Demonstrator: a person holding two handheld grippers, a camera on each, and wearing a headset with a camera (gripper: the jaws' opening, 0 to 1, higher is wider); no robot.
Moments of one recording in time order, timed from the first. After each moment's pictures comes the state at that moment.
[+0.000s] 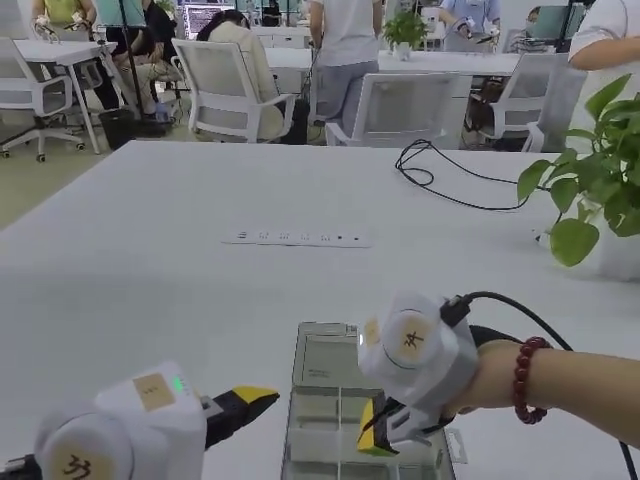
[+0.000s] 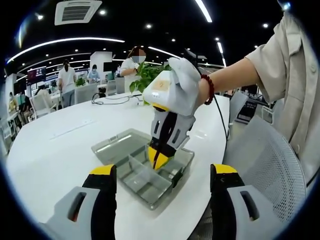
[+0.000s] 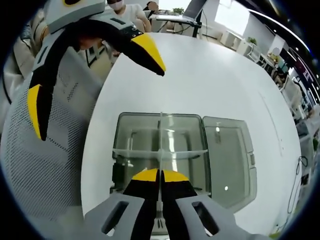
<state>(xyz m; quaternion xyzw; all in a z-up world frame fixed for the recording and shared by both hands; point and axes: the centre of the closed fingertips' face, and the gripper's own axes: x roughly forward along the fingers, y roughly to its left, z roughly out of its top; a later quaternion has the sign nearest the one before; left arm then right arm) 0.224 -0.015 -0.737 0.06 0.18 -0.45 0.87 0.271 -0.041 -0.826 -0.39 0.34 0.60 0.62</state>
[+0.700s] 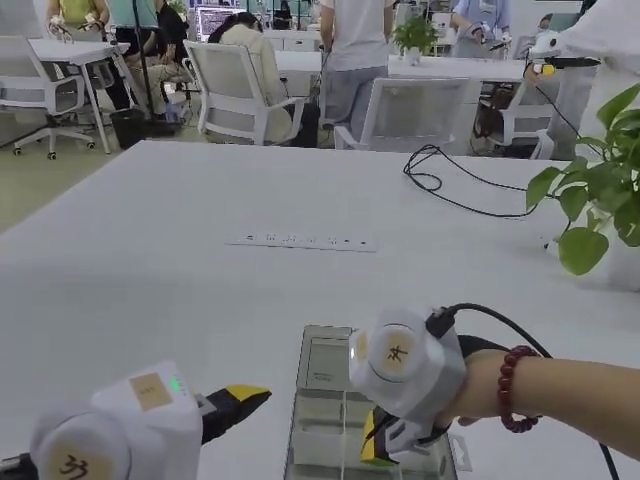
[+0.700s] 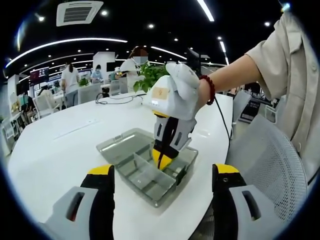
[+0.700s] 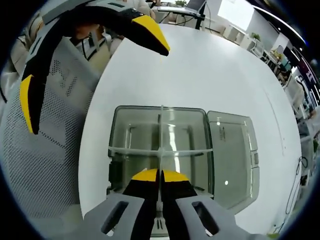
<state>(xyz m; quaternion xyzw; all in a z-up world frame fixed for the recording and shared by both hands) 0.226 -0.007 -0.738 0.07 0.18 -0.44 0.88 0.272 -0.044 -0.834 -0.41 0.36 0.59 0.60</state>
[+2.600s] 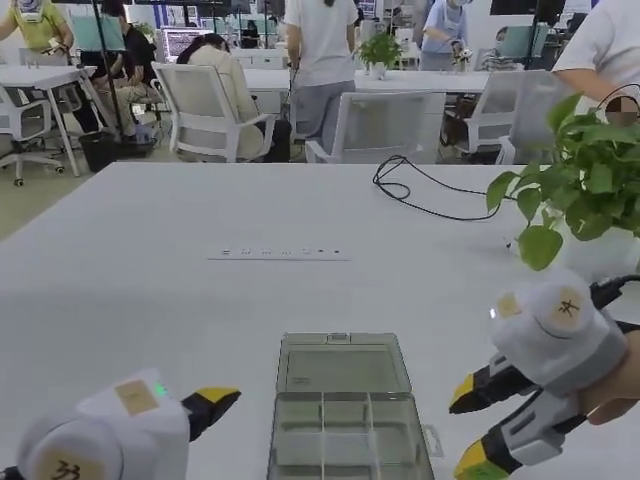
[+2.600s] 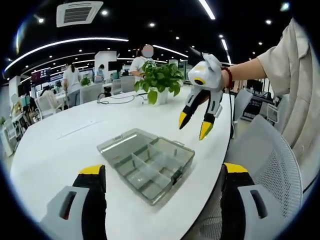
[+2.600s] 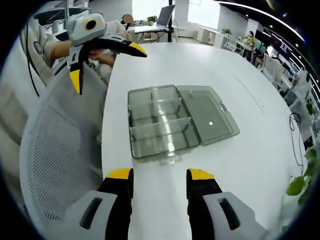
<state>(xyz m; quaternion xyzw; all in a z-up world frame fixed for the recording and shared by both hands) 0.216 -0.010 -0.730 0.08 0.18 -0.43 0.88 0.253 -0.163 -0.782 -0.30 0.36 0.55 0.69</state>
